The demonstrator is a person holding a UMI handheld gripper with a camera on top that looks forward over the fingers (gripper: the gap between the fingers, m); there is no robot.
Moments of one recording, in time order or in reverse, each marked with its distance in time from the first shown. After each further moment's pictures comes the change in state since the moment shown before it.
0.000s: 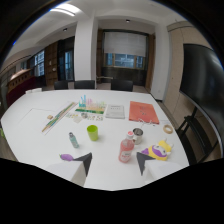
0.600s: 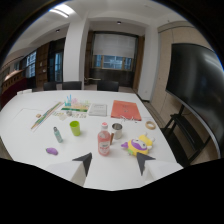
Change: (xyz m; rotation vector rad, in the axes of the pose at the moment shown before) arm 0.074 0.039 -0.034 0.024 0.128 0.016
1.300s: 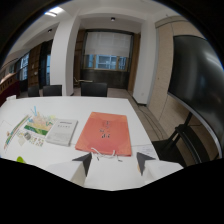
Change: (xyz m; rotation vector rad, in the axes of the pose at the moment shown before) arm 0.175 -0.143 0.397 0.017 0.036 0.015
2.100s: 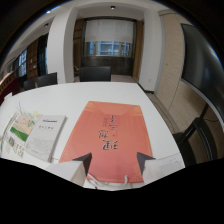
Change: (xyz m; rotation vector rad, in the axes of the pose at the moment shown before) arm -0.023 0.020 0.233 -0.137 -0.050 0.023
